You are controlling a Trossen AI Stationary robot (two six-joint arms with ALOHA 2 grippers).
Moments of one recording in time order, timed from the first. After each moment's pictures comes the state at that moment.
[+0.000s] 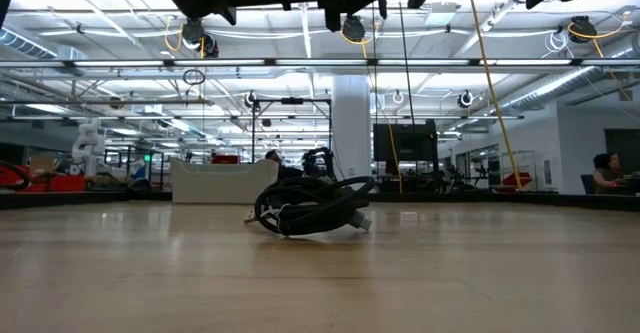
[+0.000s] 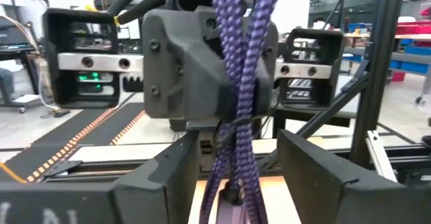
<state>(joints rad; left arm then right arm) -0.02 1.76 1.07 0.78 0.08 0.04 -0.02 1.11 0.62 0.58 -0.16 -0.06</state>
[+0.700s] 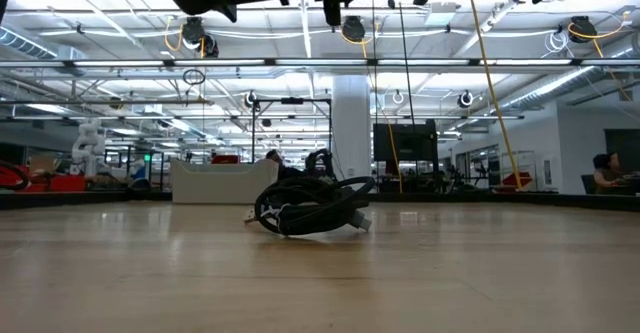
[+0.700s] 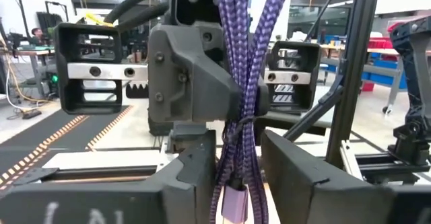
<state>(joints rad) 0.01 1.73 1.07 0.76 0.18 -0.02 -0.02 1.07 0.62 0.54 -0.16 -0.02</state>
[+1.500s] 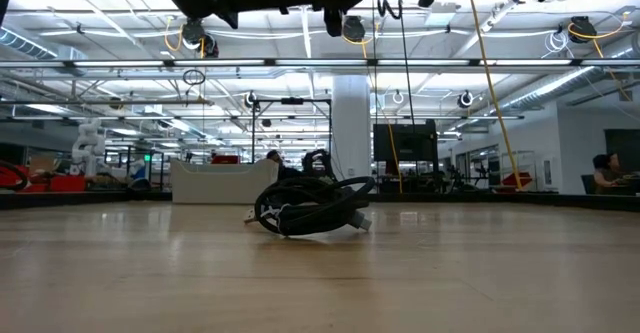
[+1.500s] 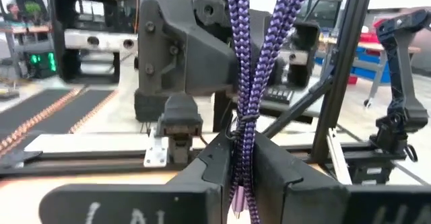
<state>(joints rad) 0.05 1.72 1.07 0.70 0.27 -0.06 -0.02 1.03 0.62 0.48 -0.16 -0.01</state>
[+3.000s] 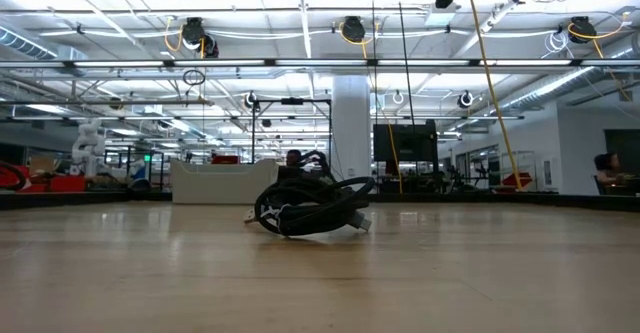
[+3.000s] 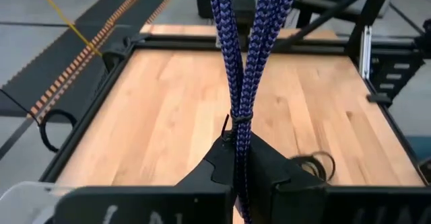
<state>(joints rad) 0.10 0.85 1.07 -0.63 0.04 0.02 -0.02 0.91 0.62 0.26 -0.15 -0.04</state>
